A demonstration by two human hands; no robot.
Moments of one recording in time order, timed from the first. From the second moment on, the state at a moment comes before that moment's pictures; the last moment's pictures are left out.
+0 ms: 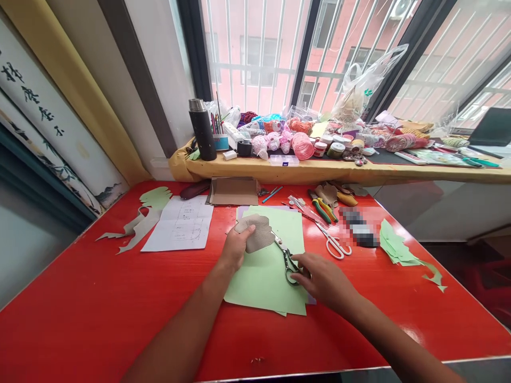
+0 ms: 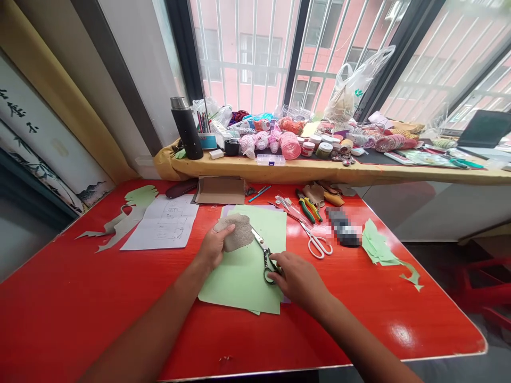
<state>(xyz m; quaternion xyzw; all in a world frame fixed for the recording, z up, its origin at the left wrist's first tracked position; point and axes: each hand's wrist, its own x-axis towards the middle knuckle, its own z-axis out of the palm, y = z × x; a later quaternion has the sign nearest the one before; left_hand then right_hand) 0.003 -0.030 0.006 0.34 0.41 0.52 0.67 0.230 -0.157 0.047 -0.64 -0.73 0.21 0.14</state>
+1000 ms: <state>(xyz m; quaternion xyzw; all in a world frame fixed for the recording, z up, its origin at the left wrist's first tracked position) 0.002 -0.024 -0.004 0.33 0.41 0.52 0.67 0.222 -0.151 0.037 -0.65 -0.49 0.49 0.31</state>
